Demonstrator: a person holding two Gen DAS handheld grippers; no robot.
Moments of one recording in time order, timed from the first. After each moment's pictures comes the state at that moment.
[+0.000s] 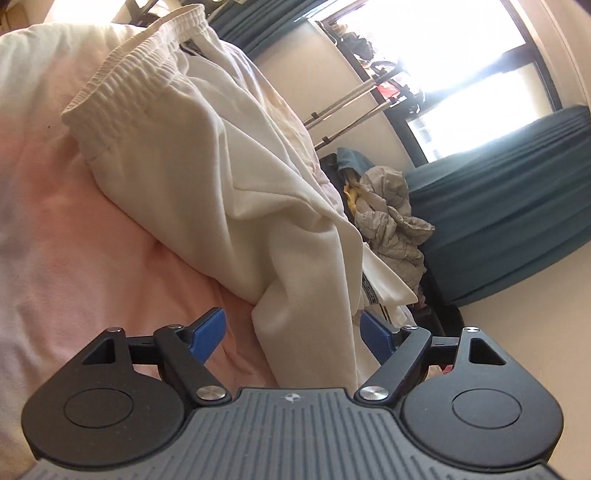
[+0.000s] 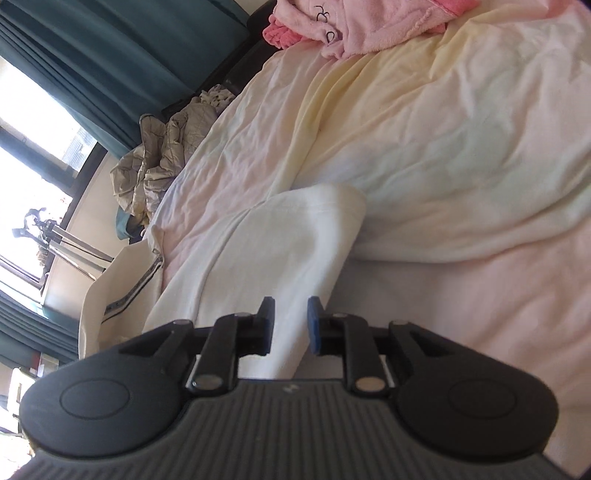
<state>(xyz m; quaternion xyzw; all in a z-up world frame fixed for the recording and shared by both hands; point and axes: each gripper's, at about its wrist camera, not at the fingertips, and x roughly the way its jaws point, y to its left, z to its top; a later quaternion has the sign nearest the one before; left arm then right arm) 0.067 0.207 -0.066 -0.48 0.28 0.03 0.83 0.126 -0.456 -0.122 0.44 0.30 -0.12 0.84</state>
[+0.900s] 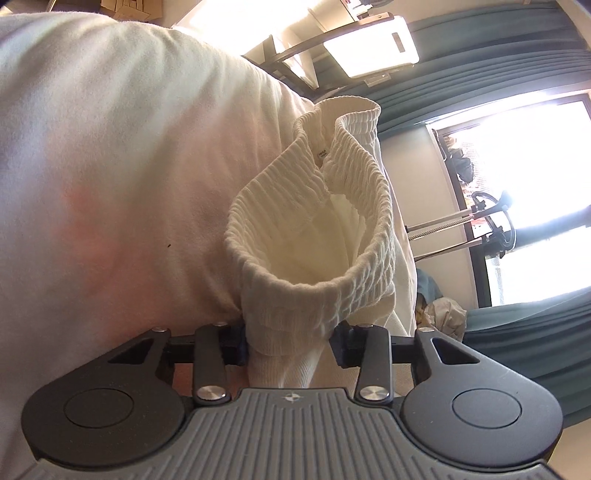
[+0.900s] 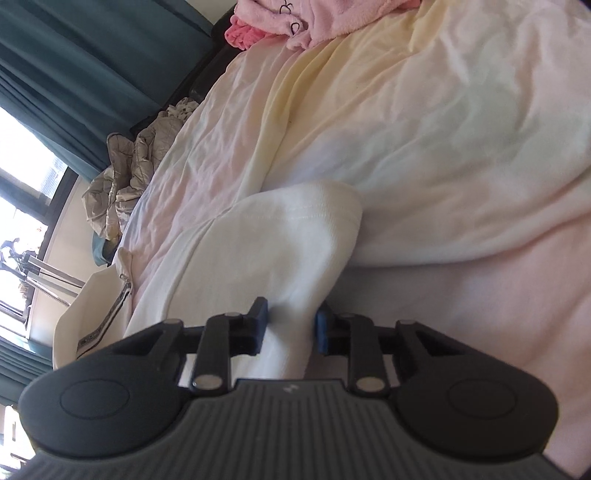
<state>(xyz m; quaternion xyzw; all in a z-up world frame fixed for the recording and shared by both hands) 0.086 0.312 -0.107 -0.57 0.20 0.20 0.77 0.170 -0.464 -0.160 0.45 0.28 -0.19 0.82</state>
